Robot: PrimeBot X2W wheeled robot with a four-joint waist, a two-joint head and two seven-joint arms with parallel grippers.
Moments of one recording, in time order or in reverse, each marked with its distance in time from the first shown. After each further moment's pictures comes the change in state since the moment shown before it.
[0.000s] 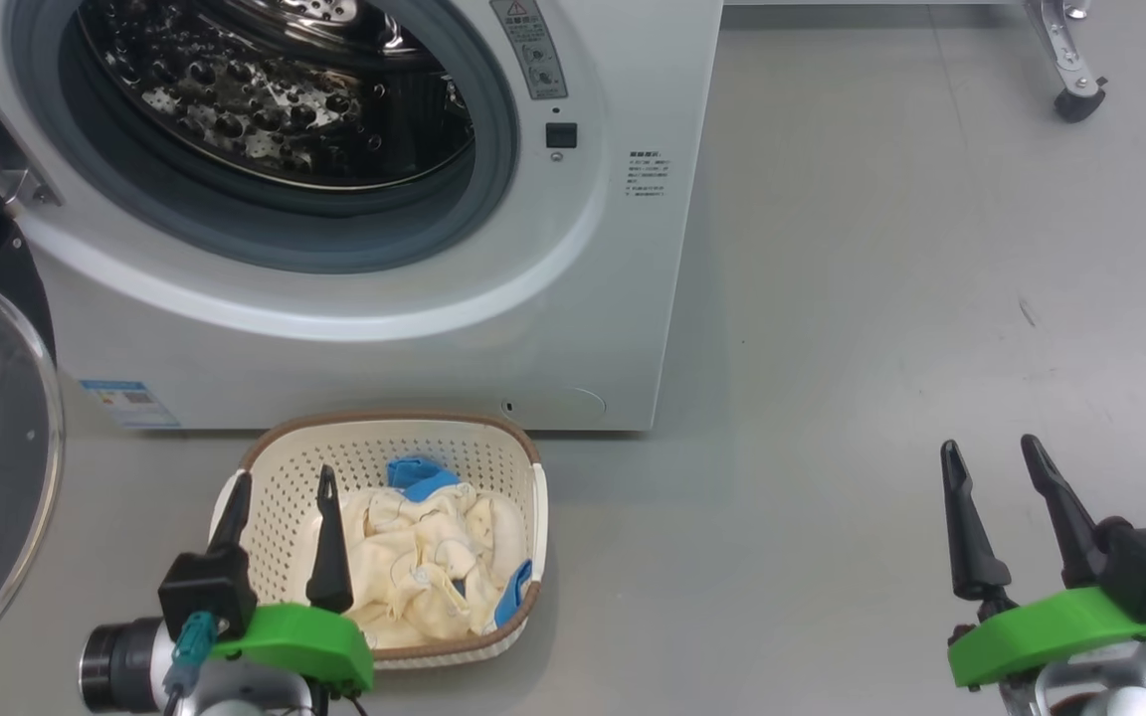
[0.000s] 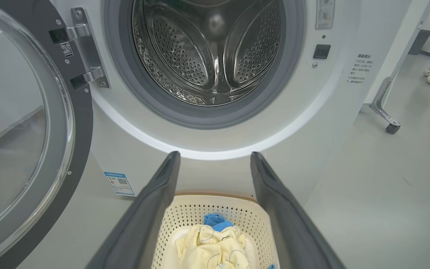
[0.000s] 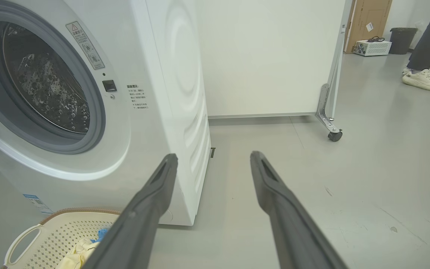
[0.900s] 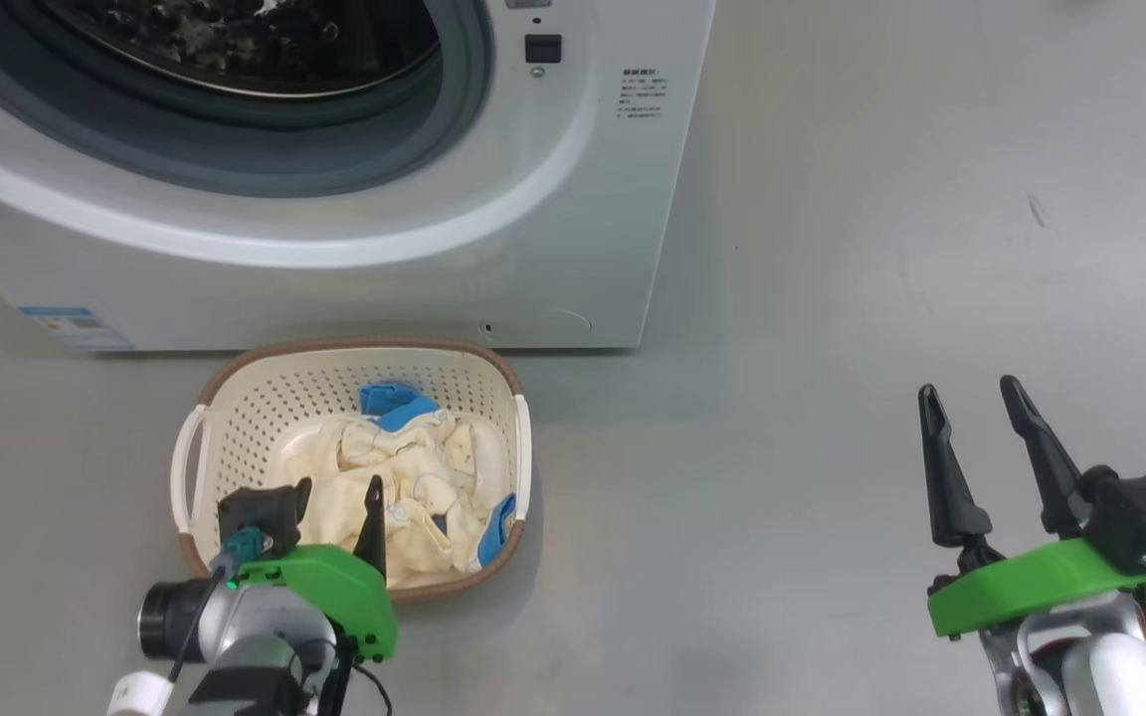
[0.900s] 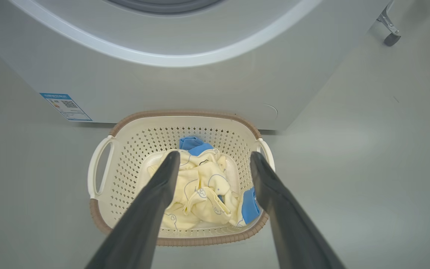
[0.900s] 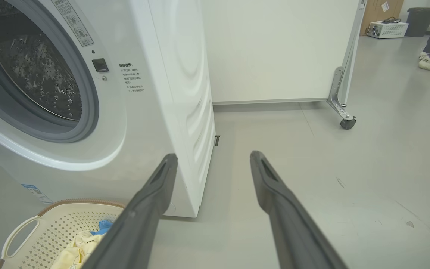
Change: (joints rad) left arm -0.209 -0.034 -0.069 0.369 -0.103 -0.132 0.085; right arm -0.081 0.000 0.033 0.002 0.002 0.000 -0.013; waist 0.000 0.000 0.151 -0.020
